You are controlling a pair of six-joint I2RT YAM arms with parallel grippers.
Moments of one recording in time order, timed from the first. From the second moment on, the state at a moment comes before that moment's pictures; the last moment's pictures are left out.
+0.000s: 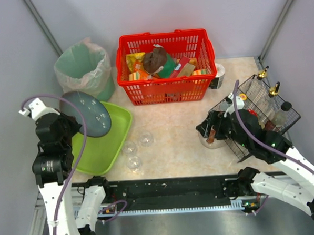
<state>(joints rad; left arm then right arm) 0.09 0.70 1.30 -0.88 -0.25 -0.49 0.78 0.72 0.91 -0.70 0.21 0.68</state>
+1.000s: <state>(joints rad) 0.16 0.80 0.58 -0.41 -0.22 -0.77 0.78 0.70 0.82 -0.70 0.10 0.68</state>
